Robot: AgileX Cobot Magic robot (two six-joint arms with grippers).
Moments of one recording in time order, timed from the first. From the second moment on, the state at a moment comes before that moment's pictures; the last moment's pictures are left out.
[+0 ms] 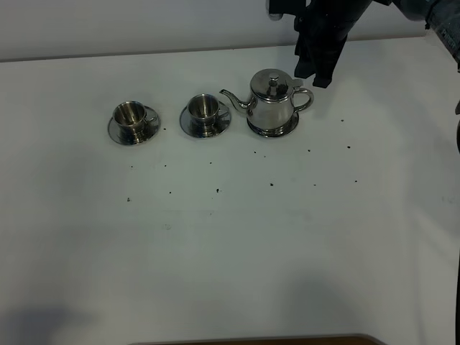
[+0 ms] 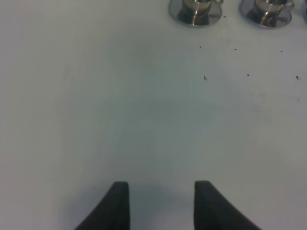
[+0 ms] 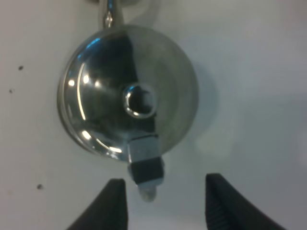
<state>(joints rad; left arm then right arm) 0.00 0.00 -0.46 -0.01 1.07 -0.07 0.46 2.42 -2.36 0.18 1.22 -1.17</state>
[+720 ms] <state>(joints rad) 0.00 0.00 -0.46 -0.01 1.07 -0.07 0.46 2.48 -2.36 0.19 1.22 -1.11</state>
